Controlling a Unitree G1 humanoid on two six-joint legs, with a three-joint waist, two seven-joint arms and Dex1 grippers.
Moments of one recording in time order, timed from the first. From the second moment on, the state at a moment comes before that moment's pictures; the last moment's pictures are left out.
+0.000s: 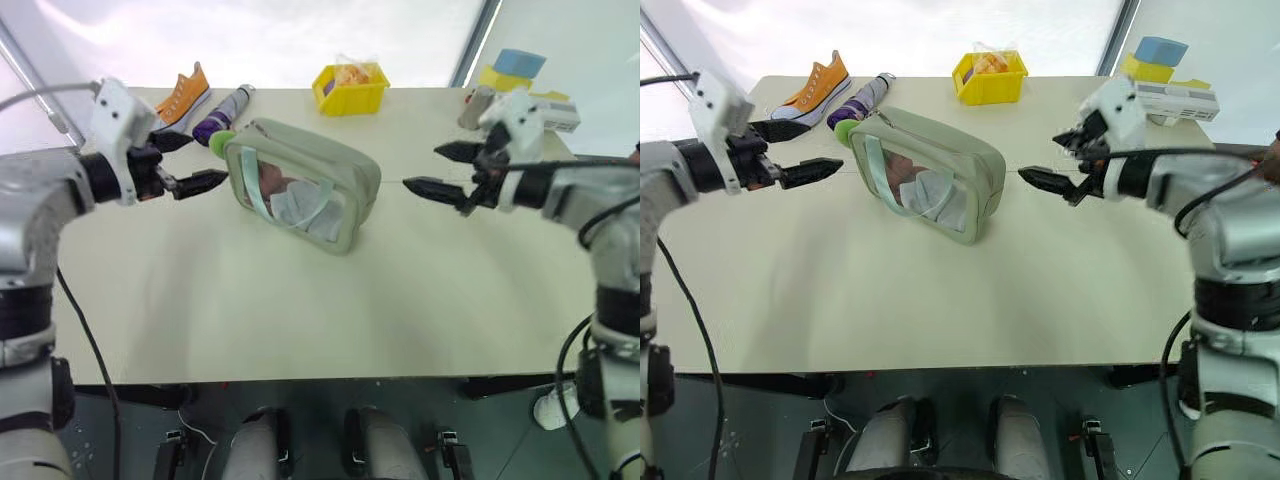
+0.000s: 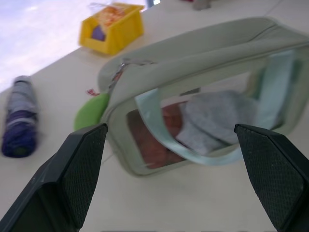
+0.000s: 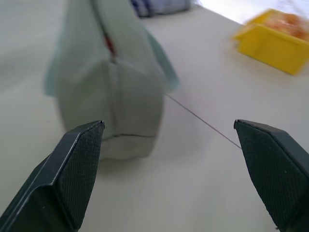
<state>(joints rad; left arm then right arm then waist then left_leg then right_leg) -0.79 0.91 0.14 0.02 -0.46 0.77 -0.98 -0.85 -0.82 -0.10 -0.16 0.50 1.00 0.90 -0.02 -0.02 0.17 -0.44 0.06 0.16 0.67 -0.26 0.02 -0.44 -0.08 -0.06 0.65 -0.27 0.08</state>
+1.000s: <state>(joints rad) -0.64 0.84 0.21 -0.38 -0.63 0.97 -0.77 -1.06 -0.48 0.38 0.12 0.19 0.70 0.76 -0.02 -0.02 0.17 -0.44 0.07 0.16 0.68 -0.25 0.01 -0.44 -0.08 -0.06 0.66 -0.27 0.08</state>
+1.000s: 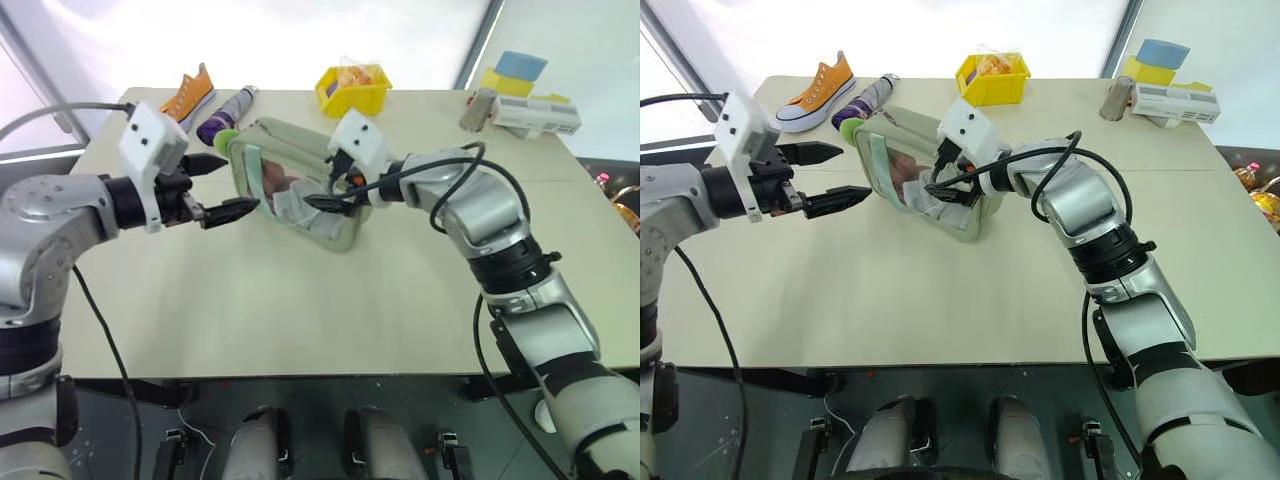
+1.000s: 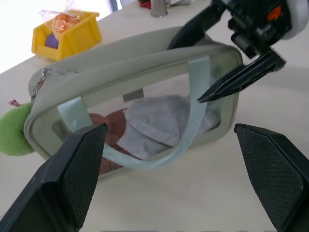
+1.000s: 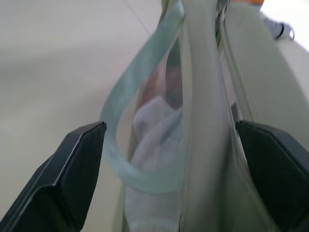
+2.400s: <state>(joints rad) -0.54 0.98 0.22 -0.06 -0.51 0.72 -0.84 -0.75 -0.83 0.11 -0.11 0.27 0.47 1.19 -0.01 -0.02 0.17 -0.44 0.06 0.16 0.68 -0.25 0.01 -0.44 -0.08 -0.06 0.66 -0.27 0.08</state>
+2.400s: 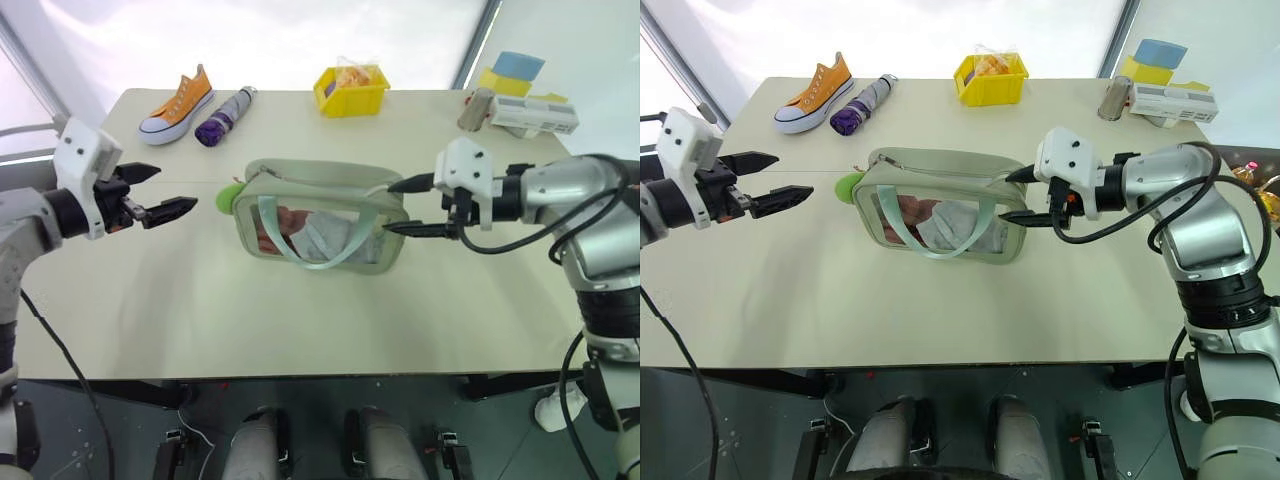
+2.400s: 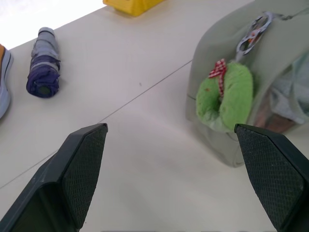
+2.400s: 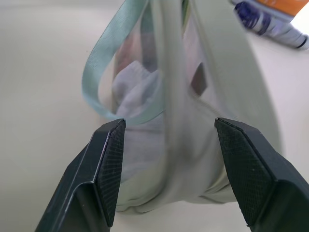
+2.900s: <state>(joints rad) -0.66 0.90 0.11 0.02 -0.49 0.69 -0.95 -0.75 -0.80 0.14 -0.10 0.24 0.44 1.17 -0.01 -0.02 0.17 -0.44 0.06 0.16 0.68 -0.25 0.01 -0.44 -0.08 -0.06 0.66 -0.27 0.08</state>
